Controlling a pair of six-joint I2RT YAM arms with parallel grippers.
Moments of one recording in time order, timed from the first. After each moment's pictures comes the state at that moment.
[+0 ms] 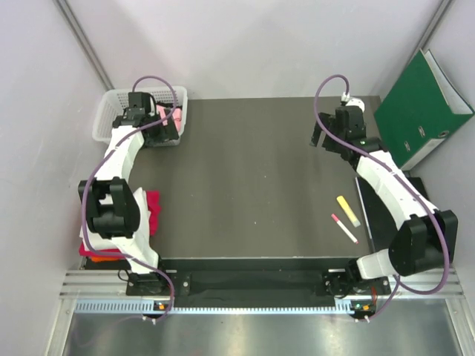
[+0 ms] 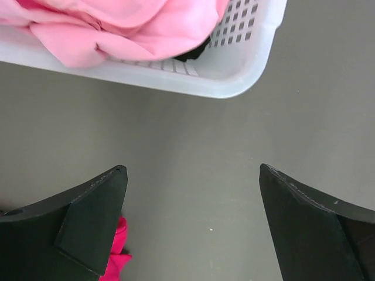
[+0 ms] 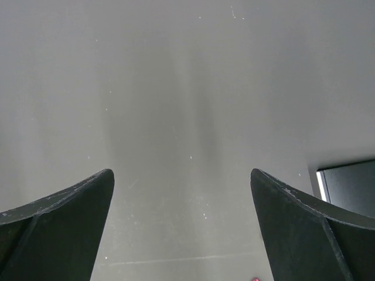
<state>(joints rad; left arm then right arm) 0.03 1.74 1.57 -0.68 0.01 -0.26 0.25 1.39 1.21 -0.46 0.22 0.38</state>
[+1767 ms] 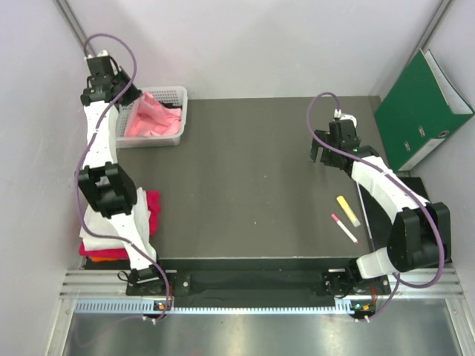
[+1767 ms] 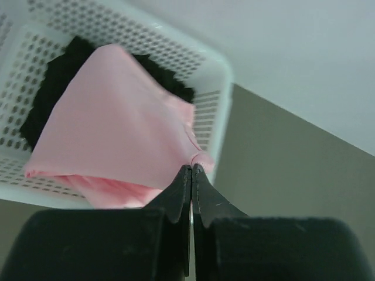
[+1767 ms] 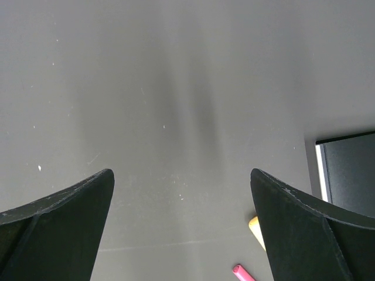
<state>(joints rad) 0.21 2.05 2.16 -0.68 0.17 -0.45 0.25 1.43 1.08 -0.44 0.22 0.35</state>
